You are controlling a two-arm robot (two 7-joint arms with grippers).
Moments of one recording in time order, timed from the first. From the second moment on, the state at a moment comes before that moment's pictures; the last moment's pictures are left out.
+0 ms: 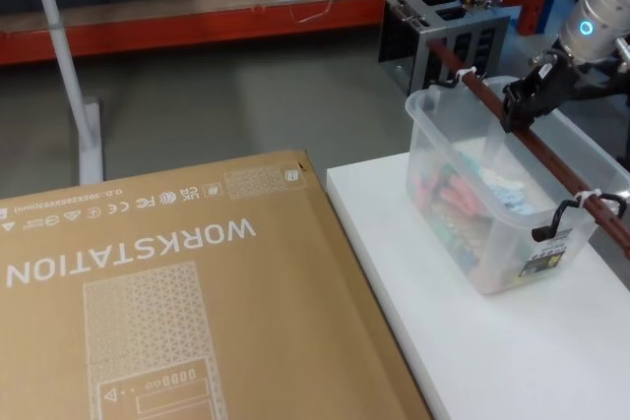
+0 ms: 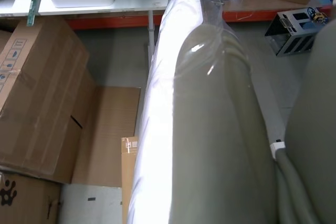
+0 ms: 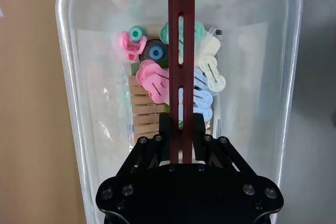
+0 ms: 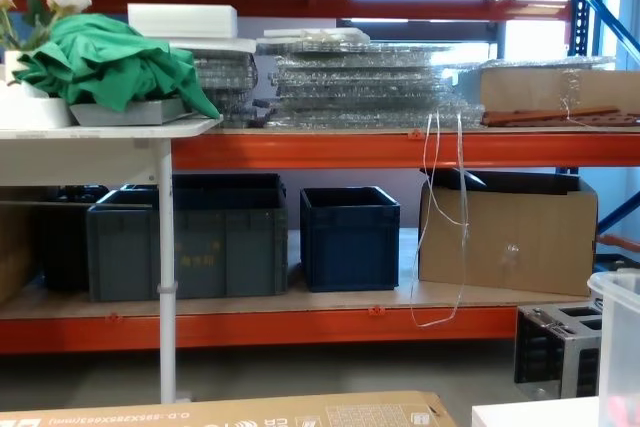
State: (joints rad) left arm -1.36 0.09 -0.04 -1.47 1.48 -0.06 -1.41; right arm 1.25 0.63 -1.06 -0.80 -0.33 -0.07 1.28
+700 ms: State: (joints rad) left arm -1.36 0.09 -0.04 -1.47 1.48 -0.06 -1.41; right arm 1.22 0.63 -1.05 -0.80 -0.32 -0.08 1.26
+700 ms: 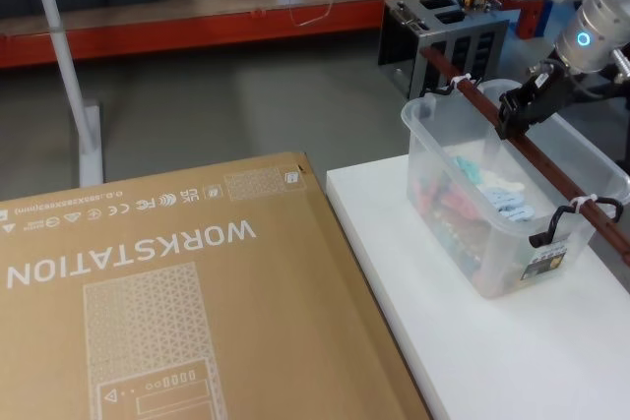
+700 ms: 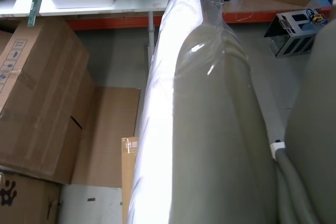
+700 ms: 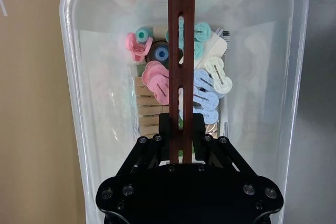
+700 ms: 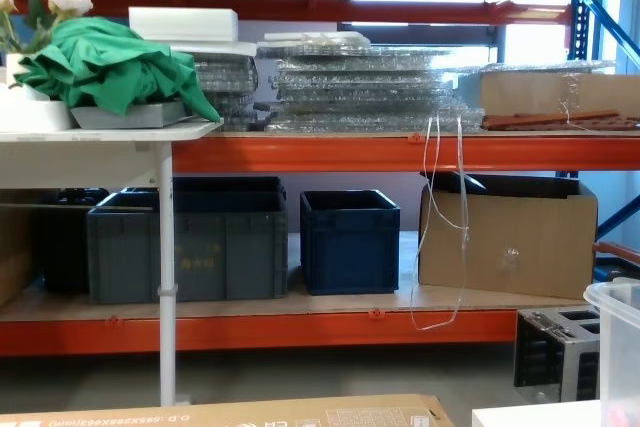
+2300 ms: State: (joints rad) left arm -1.36 0.09 -0.04 -1.47 1.48 -0.06 -1.41; right arm 1.22 0.75 -0.99 -1.01 -0.30 0.00 1.26
